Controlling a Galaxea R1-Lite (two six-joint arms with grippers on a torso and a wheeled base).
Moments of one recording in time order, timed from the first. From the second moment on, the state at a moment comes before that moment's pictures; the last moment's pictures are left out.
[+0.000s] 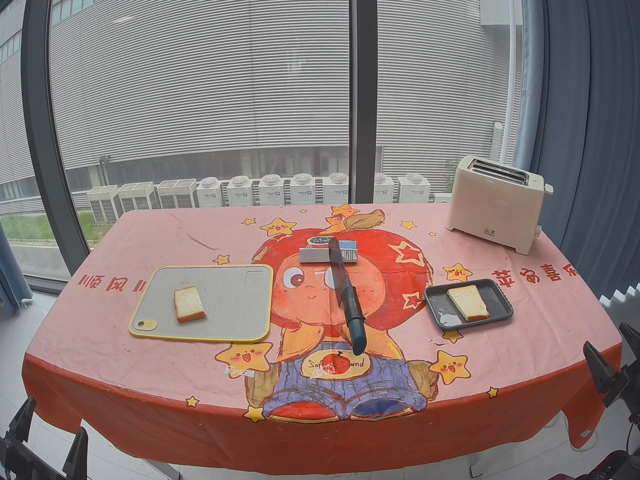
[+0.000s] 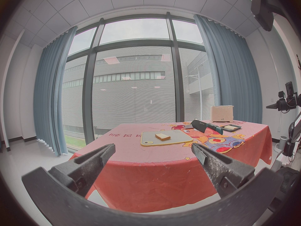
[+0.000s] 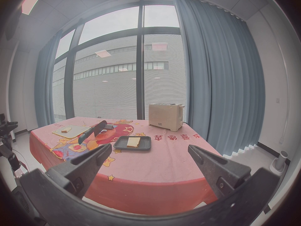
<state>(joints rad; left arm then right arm) -0.01 0.02 -0.02 0.00 -0.03 0.02 0.12 0.69 -0.02 -0.52 -0.05 0.02</state>
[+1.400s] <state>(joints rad) -0.01 0.02 -0.02 0.00 -0.03 0.02 0.11 0.26 -0.02 -0.10 -0.05 0.02</state>
